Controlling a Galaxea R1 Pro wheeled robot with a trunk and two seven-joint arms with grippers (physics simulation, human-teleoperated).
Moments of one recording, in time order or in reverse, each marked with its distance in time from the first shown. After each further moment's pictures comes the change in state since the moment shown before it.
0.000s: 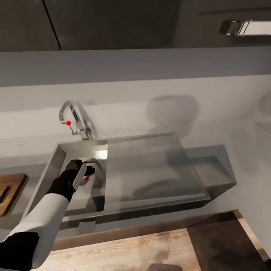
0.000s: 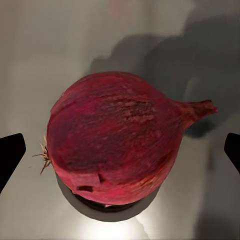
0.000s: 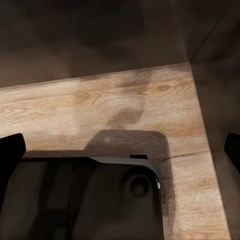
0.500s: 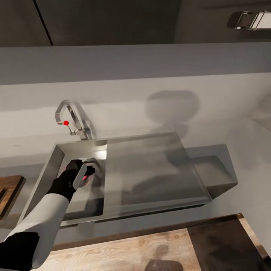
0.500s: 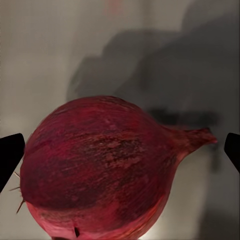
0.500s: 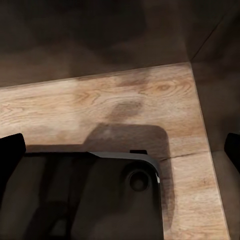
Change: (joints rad) left arm 0.001 -0.001 -0.001 -0.002 0.000 0.001 0.000; right arm 0.000 -0.001 0.000 0.000 0.000 0.000 0.000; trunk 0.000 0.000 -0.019
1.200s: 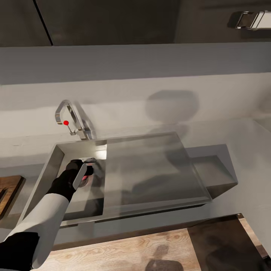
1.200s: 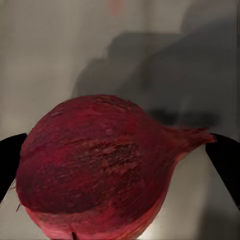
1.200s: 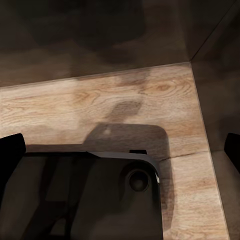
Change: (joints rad) left arm 0.000 0.000 0.000 -0.001 0.000 0.001 0.001; right arm 0.000 -0.001 0.000 0.000 0.000 0.000 0.000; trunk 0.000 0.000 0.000
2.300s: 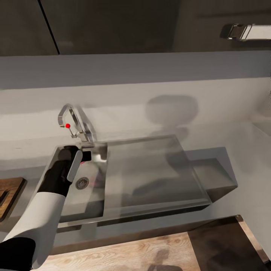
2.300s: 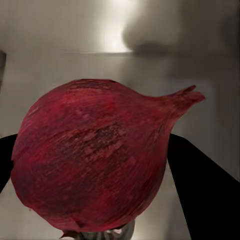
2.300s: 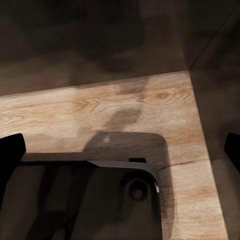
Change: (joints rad) left arm 0.001 0.002 -0.007 -0.336 0.007 0.177 0.000; right arm 0.000 0.000 -0.002 -0.003 -0.001 0.000 -0.001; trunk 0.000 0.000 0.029
